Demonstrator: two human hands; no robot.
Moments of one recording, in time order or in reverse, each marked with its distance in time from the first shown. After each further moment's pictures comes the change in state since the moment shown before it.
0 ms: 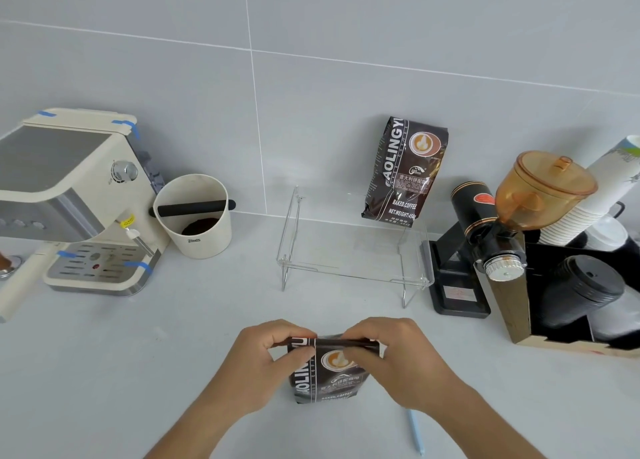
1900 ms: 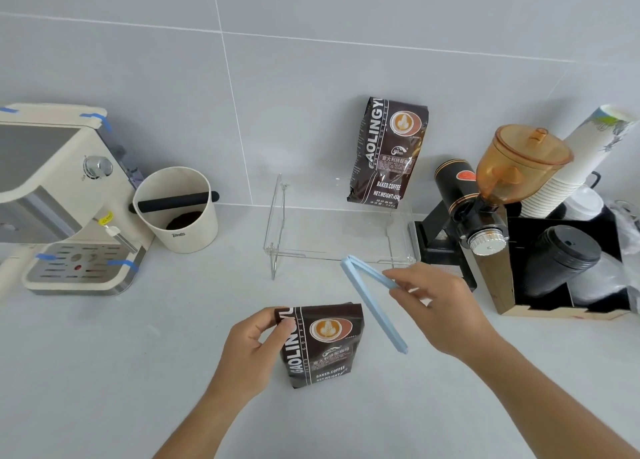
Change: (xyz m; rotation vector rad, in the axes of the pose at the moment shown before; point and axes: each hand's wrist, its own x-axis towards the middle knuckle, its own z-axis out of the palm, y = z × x) left_hand 0.003 -0.029 0.019 -0.206 0.104 -0.003; right_hand -0.008 0.043 -0.043 -0.083 0.337 -0.042
